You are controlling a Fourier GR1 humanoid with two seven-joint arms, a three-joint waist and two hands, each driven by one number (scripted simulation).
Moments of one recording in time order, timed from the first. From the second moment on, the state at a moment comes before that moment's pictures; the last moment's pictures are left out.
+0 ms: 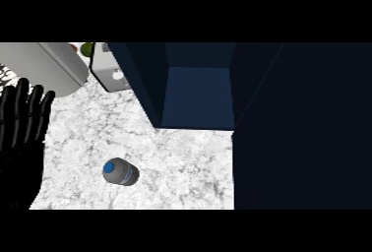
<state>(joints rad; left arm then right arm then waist) 0.01 0.07 0.02 -2.10 0.01 0.00 0.01 0.02 -0.13 0.07 -2.10 0.03 0.02 -0.02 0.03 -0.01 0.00</state>
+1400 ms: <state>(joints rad) 0.47 0.01 -0.59 -2.31 -0.46 0.59 0.23 0.52 -0.09 0.23 -2.47 -0.11 0.08 0.17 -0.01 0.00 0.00</state>
